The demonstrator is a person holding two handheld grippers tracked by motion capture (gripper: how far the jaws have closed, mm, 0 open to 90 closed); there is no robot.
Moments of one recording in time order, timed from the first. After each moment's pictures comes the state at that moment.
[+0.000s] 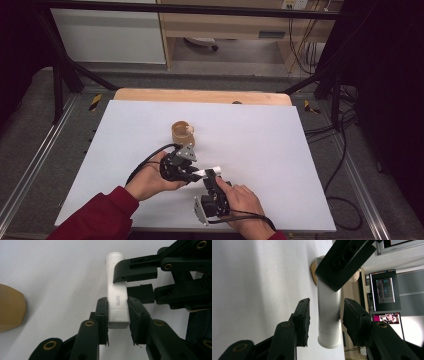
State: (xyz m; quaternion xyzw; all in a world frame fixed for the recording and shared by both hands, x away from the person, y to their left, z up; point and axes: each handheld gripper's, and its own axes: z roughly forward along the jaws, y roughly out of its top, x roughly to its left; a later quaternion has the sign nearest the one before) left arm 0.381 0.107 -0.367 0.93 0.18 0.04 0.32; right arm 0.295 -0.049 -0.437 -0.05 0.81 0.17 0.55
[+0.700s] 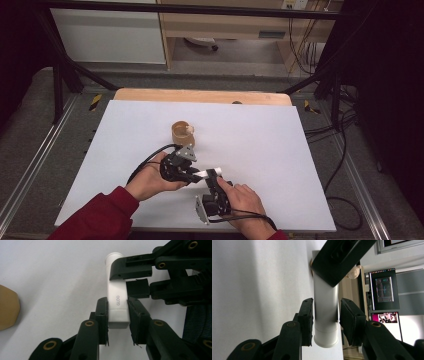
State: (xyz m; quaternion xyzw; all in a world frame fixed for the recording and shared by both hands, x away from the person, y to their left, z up) left arm 0.382 0.108 -0.370 0.92 0.19 0.02 0.33; right arm 0.297 -0.053 -0.439 -0.05 0.81 0.16 0.56
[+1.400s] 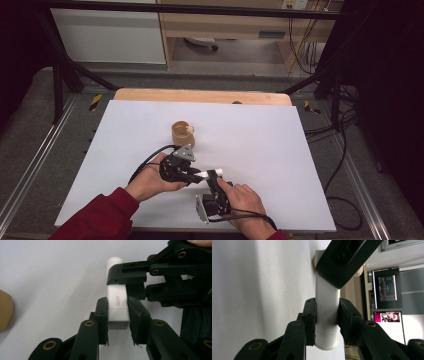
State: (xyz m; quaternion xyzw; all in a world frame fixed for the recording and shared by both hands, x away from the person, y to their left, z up) left arm 0.382 0.111 -0.375 0.91 0.19 0.01 0.37; right arm 0.299 -0.053 -0.439 -0.04 0.82 0.16 0.55
